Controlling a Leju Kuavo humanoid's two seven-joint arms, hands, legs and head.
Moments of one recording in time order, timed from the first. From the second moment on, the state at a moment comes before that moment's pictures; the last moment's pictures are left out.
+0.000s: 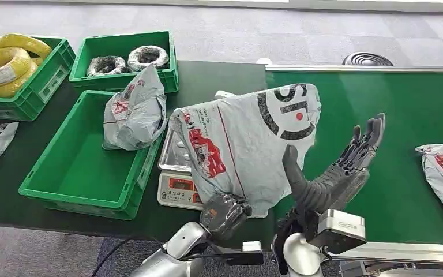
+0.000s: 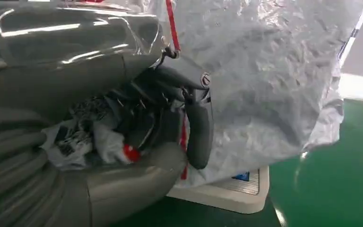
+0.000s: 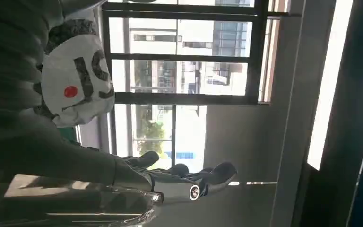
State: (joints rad) left arm -0.53 -0.36 -0.74 -0.40 -0.88 0.68 -0.38; right arm -0.07 0.33 0.27 -1.64 0.47 -0.70 -0.68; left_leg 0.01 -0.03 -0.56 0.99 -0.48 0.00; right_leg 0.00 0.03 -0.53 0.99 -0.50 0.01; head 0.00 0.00
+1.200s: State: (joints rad) left arm -0.51 -0.16 -0.32 -1.43 -0.45 0.58 -0.52; right arm -0.04 0.33 0.22 -1.64 0.49 -0.70 -0.70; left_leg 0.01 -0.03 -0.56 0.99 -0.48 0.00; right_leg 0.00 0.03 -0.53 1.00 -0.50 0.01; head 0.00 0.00
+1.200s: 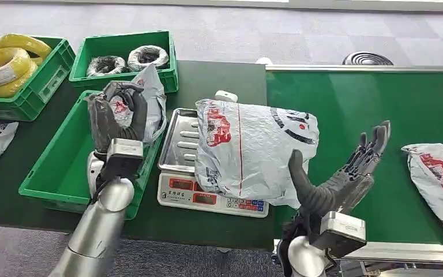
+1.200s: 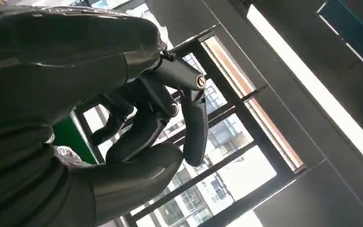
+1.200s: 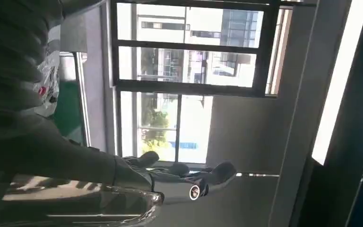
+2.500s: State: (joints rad) left arm -0.60 -0.26 -0.44 -0.83 -1.45 0.69 -0.17; right arm -0.02 0.33 0.23 -1.66 0.50 -0.70 -0.69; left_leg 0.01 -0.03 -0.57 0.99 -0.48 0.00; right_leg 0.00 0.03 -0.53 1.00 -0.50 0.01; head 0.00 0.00
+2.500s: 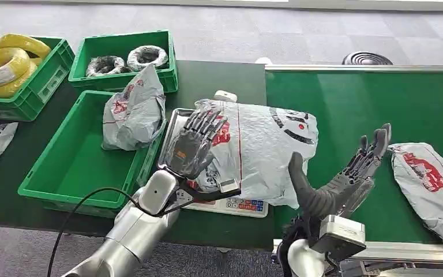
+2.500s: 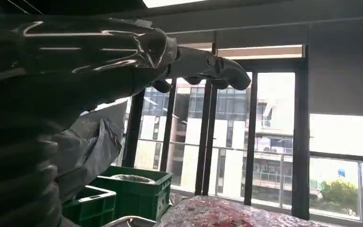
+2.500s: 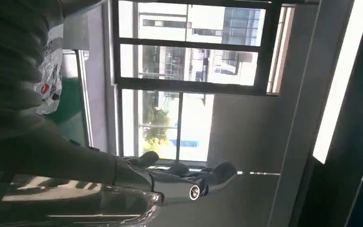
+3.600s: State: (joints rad) left arm -0.66 -0.26 -0.57 -0.58 -1.26 0.64 -0.23; right arm -0.02 0.33 0.24 -1.67 0.51 -0.70 -0.67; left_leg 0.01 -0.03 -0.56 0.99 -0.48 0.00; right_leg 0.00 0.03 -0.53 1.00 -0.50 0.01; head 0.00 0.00
